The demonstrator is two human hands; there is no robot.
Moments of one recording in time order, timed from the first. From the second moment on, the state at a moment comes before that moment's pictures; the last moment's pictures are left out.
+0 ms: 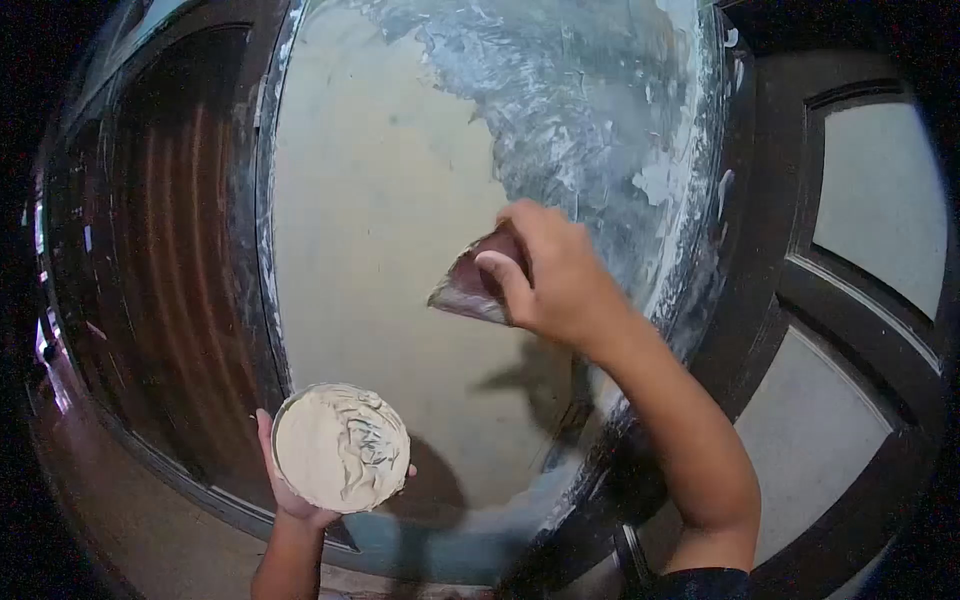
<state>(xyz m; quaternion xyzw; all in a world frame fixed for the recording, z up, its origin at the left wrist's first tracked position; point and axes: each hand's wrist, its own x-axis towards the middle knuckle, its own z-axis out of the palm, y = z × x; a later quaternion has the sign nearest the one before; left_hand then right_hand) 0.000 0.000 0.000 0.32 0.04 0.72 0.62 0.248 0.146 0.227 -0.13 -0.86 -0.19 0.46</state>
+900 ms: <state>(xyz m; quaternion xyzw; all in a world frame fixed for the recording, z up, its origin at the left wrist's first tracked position) 0.033 0.004 0.018 0.29 0.05 0.83 0.47 0.243 0.262 0.396 -0.19 -0.69 -0.23 0.65</state>
